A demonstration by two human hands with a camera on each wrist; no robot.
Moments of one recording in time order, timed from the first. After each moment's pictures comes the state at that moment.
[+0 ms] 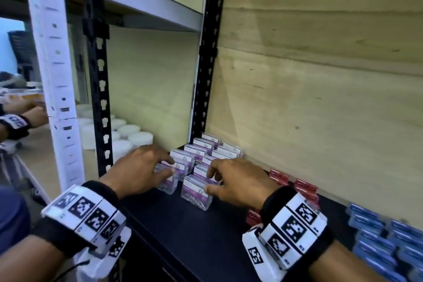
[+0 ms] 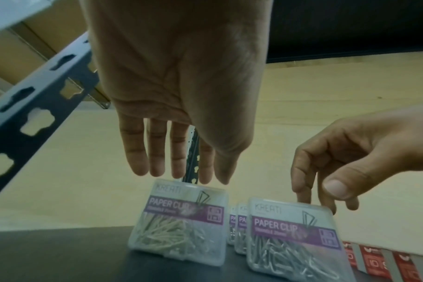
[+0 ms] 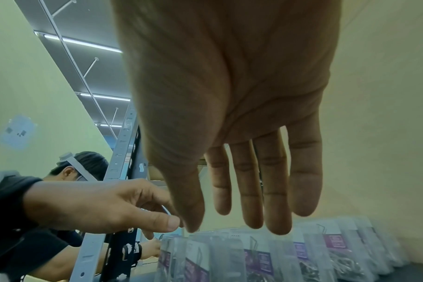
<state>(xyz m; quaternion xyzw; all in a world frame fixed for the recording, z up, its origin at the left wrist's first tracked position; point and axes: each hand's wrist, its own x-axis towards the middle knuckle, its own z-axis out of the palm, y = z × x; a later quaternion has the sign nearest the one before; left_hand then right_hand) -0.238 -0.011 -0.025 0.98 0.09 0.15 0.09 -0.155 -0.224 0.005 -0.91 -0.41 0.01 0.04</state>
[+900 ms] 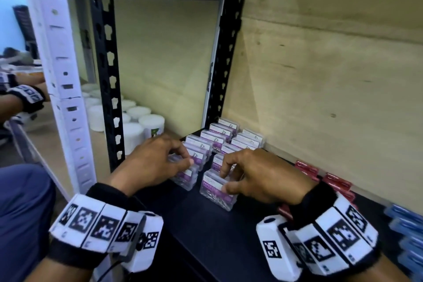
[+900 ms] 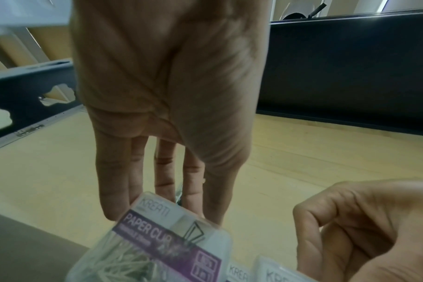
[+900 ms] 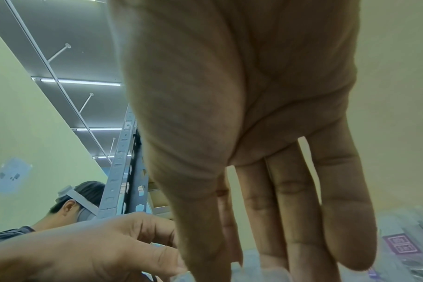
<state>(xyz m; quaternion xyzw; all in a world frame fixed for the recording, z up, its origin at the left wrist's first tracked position) -0.232 -0.002 -0.036 0.95 0.13 0.13 0.26 -0.144 -0.206 0.002 -0.89 -0.43 0.09 0.07</state>
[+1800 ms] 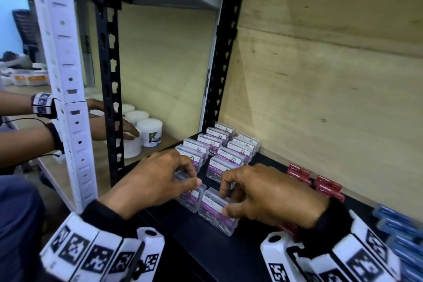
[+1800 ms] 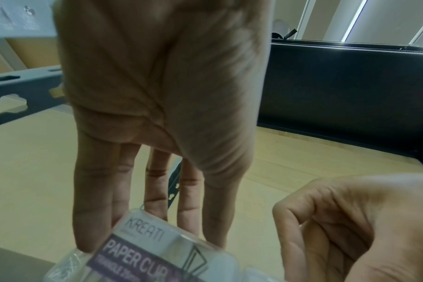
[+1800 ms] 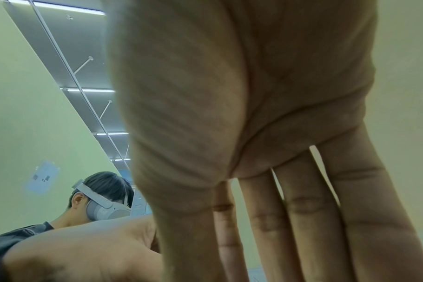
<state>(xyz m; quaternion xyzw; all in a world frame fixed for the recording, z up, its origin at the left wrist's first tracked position) -0.251 -0.027 -0.034 0.97 0.09 0.11 0.21 -0.175 -0.228 0.010 -0.88 -0.44 0.13 0.06</state>
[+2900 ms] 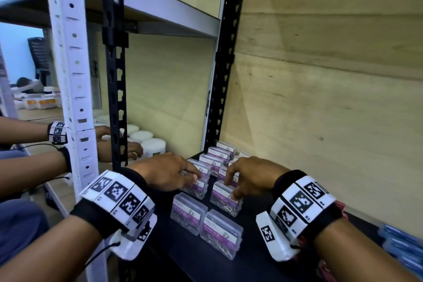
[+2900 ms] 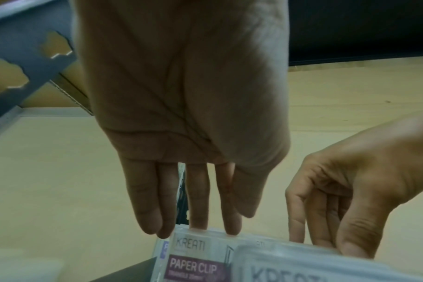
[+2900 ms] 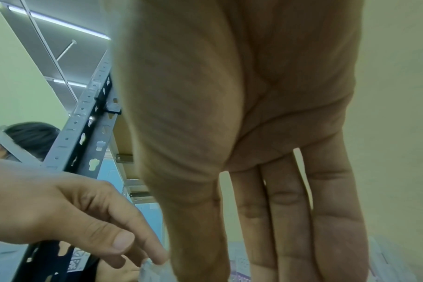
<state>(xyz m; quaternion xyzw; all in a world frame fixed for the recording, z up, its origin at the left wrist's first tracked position) -0.215 -0.006 0.010 0.98 0.08 -0.08 0.14 -0.115 -0.193 0.025 -0.92 -0.39 0.11 0.00</state>
